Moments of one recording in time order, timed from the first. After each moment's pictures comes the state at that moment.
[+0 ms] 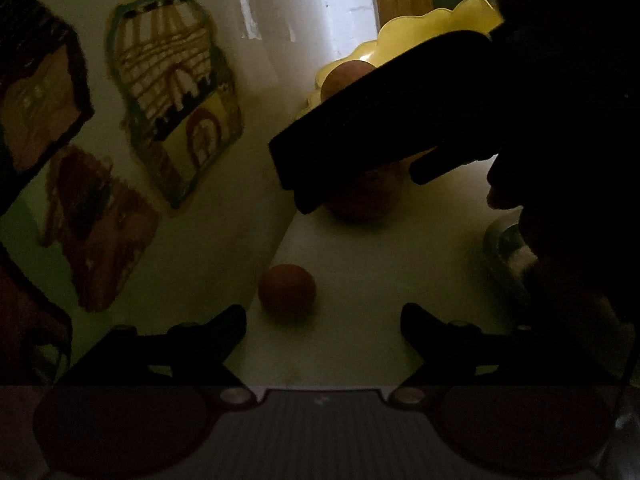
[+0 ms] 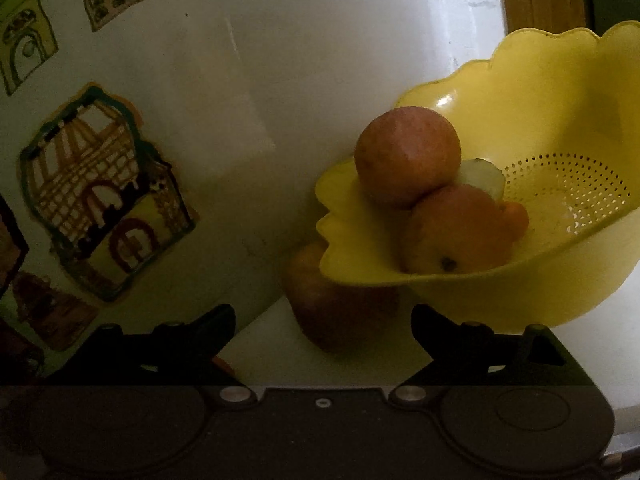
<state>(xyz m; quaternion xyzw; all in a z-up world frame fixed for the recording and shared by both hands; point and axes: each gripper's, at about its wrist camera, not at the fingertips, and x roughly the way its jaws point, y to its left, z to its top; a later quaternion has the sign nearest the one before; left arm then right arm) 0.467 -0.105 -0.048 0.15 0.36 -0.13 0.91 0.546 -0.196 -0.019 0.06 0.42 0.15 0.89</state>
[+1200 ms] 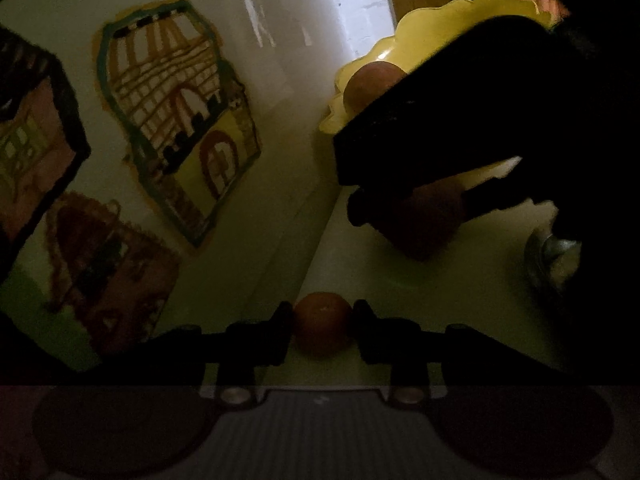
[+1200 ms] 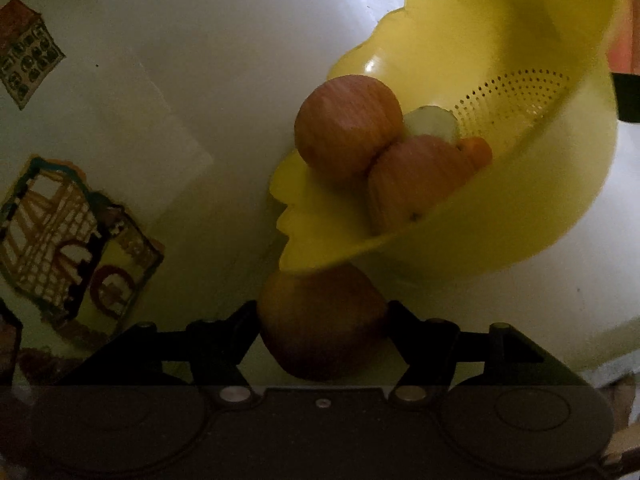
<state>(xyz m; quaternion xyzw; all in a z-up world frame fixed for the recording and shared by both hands) 0.487 -0.102 -0.034 0.18 0.36 -0.10 0.91 0.561 -0.225 -0.031 0.20 0.44 0.09 0.87</state>
